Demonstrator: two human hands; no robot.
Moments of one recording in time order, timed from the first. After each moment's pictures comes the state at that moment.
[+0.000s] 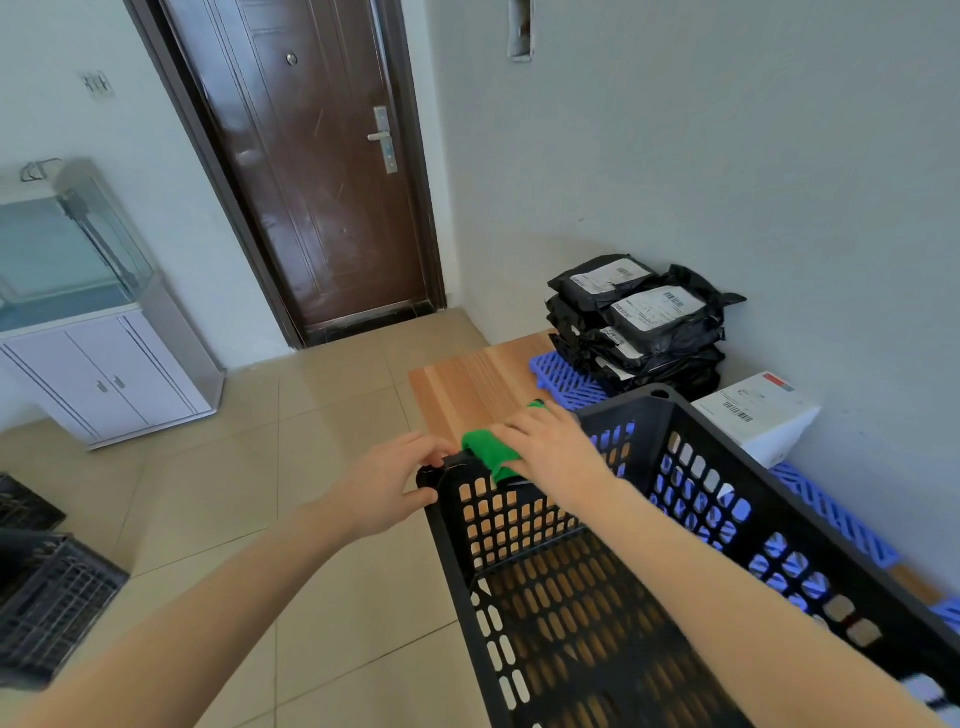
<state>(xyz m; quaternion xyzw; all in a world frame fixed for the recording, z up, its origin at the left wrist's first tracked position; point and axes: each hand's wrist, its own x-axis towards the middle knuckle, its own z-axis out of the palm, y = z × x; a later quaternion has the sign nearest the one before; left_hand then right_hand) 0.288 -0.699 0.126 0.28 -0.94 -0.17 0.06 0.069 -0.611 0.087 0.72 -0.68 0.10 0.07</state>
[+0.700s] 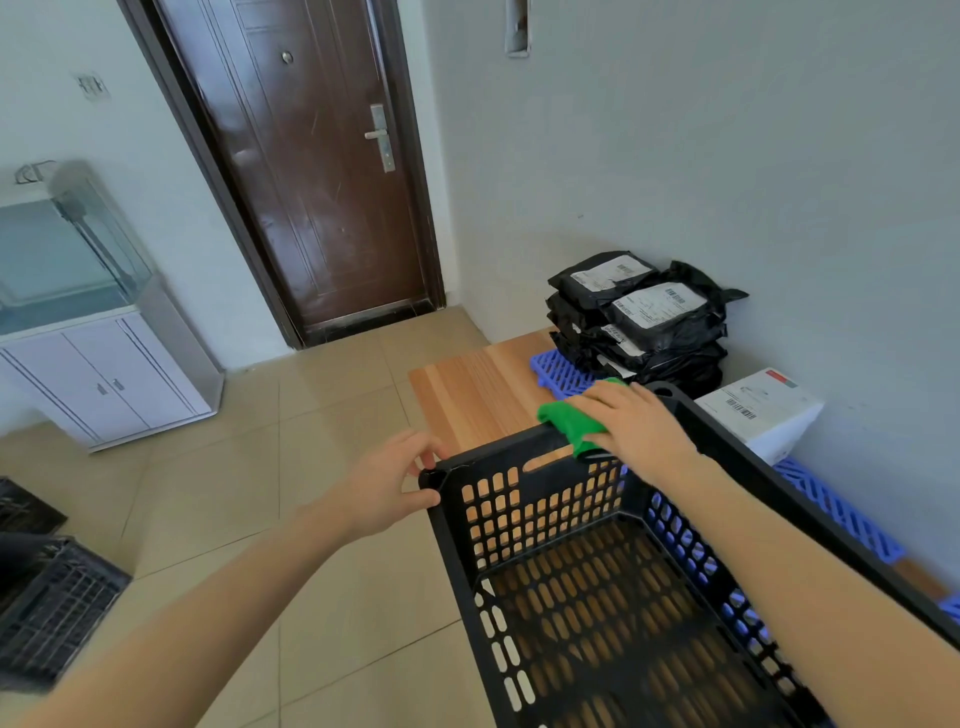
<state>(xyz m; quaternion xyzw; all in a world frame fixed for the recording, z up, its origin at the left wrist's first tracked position) 0.290 -0.707 0.123 0.31 -0.92 -0.21 0.05 -0.021 -0.584 0.078 0.66 -0.74 0.10 0.10</state>
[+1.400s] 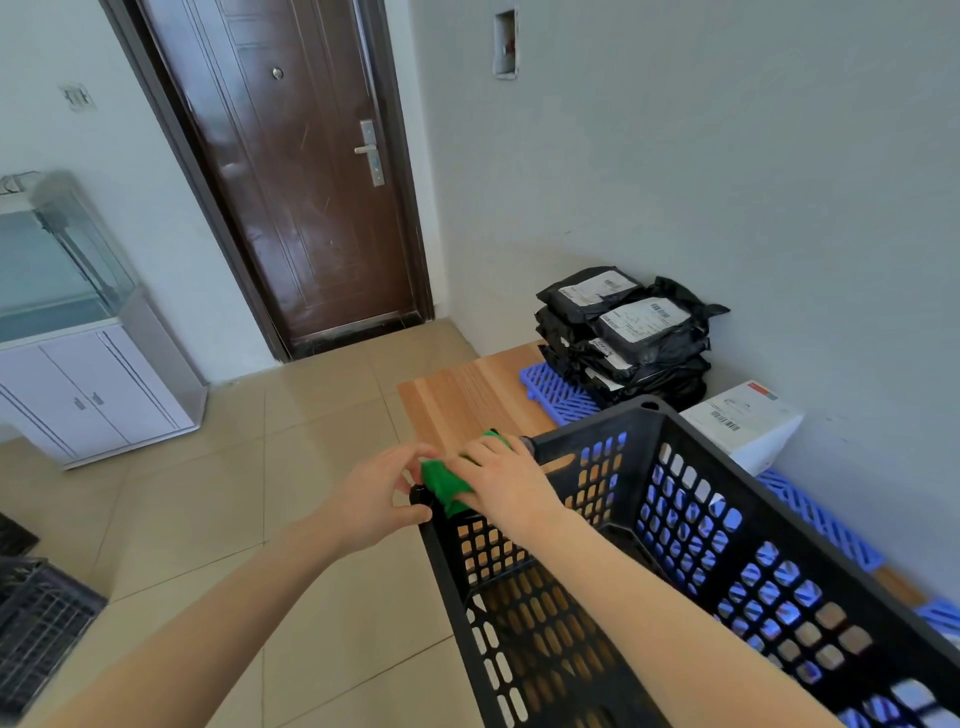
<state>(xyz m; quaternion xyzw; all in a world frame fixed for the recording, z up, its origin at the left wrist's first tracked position) 0.289 -0.706 0.128 0.32 -0.91 -0.24 0.06 0.108 -0.628 0.068 0.74 -0.65 0.17 0.09</state>
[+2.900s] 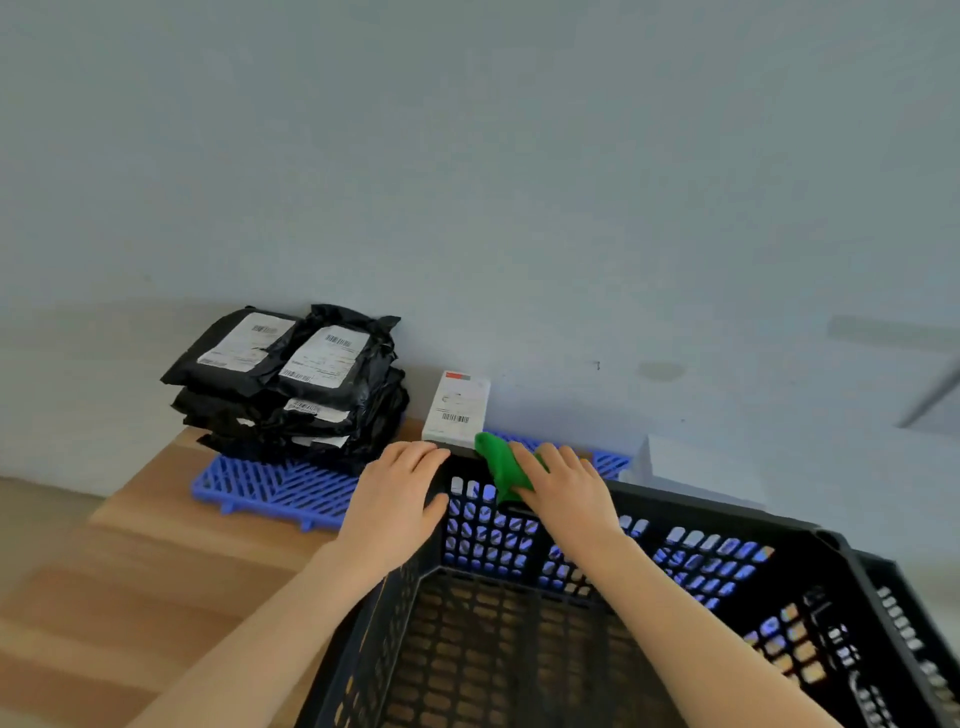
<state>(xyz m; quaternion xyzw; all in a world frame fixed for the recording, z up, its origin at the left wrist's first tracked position) 0.019 -0.723 0.079 -0.16 -0.97 -0.16 0.12 -0.005 -0.495 0.074 0.18 -0.97 -0.03 0.17</state>
